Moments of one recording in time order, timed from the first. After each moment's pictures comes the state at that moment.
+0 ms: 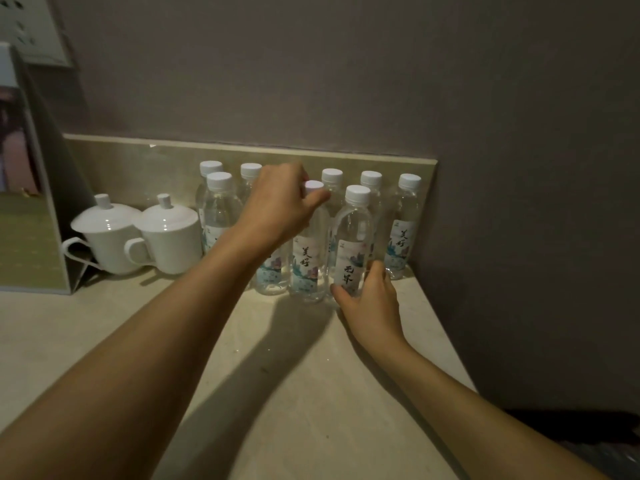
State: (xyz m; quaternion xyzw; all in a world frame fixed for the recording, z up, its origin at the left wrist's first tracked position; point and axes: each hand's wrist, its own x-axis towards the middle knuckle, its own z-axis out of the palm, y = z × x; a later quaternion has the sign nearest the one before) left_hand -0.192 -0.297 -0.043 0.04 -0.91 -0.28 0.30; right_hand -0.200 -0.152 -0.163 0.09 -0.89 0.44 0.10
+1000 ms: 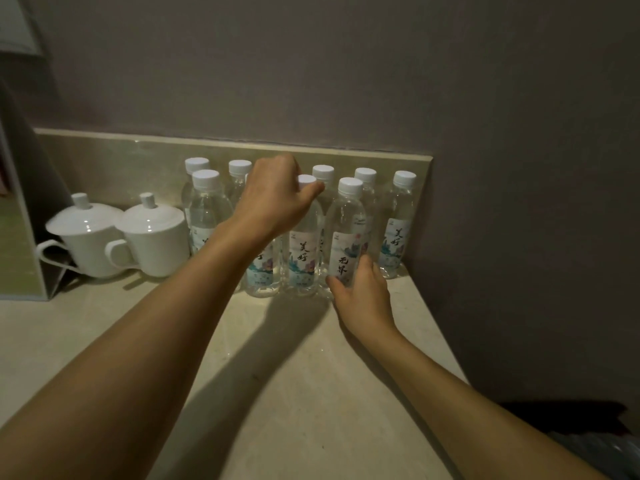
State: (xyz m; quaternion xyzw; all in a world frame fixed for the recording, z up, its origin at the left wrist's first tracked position) left_hand -0.209 -0.300 -0.039 0.04 -0.92 -0.26 0.29; right_hand -0.220 -0.158 -0.161 0.09 -0.90 0.40 0.10
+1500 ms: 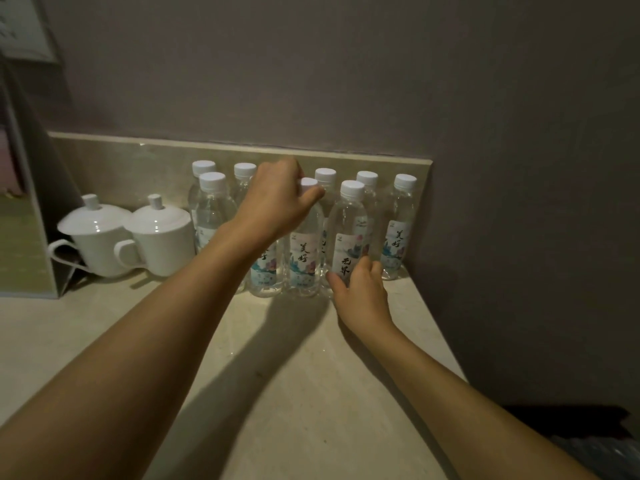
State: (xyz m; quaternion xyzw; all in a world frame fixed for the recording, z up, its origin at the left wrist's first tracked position) left_hand -0.210 -0.306 -0.043 0.03 -0.92 -0.25 0.29; right_hand -0.217 -0.163 -0.156 0.08 -0.92 0.36 0.08
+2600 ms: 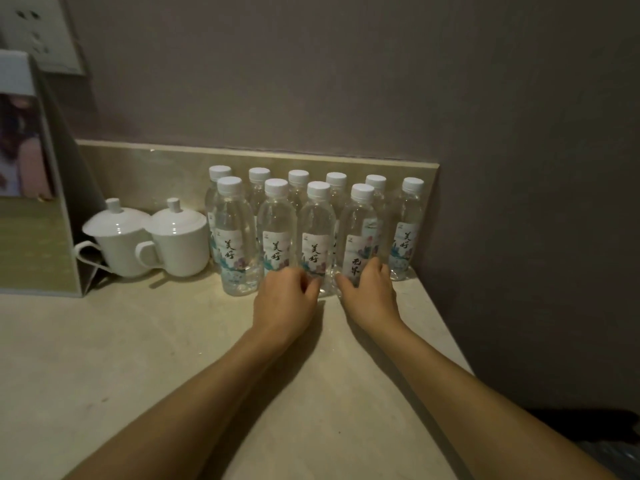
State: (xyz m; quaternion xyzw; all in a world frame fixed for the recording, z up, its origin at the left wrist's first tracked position) left_hand -0.168 -0.290 -0.160 0.11 -0.92 -0.30 0.23; right_hand -0.221 -0.168 -0.160 0.05 -0.92 0.38 0.08
